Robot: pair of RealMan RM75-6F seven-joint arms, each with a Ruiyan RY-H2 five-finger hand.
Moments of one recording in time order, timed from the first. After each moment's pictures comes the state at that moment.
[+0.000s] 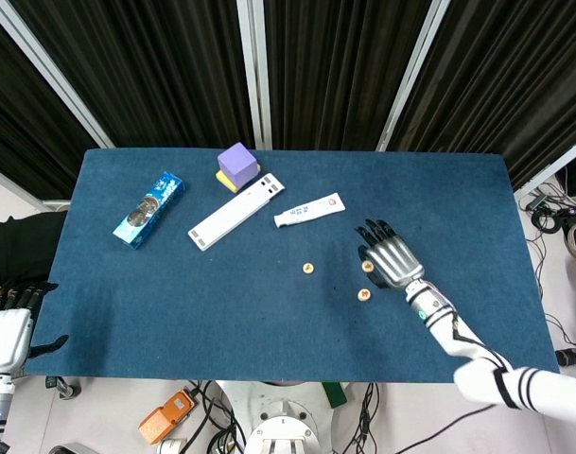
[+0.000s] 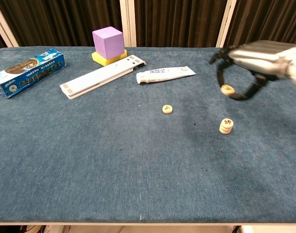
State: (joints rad) left arm -0.03 -1.19 -0.02 -1.52 1.45 1.46 0.00; right arm 0.70 -1.38 0.06 -1.53 -1.29 0.94 -0.36
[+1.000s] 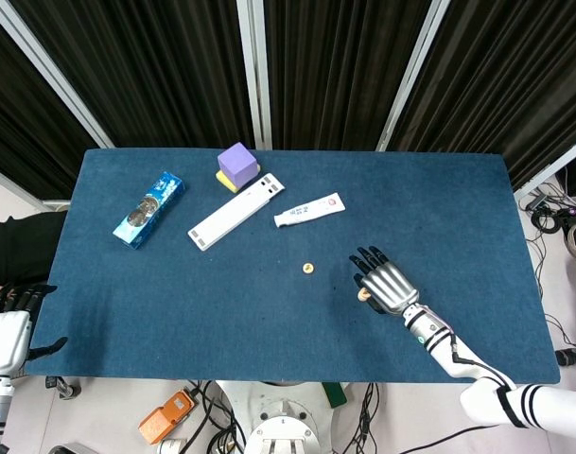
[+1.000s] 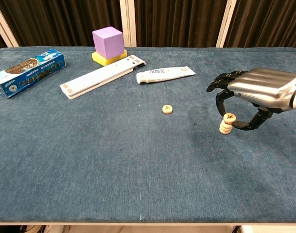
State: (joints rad) left arm -0.02 -1.20 -0.01 -1.50 1.44 1.46 -0.02; right arm 0.66 -1.42 0.01 -1.52 -1.37 0.94 -0.42
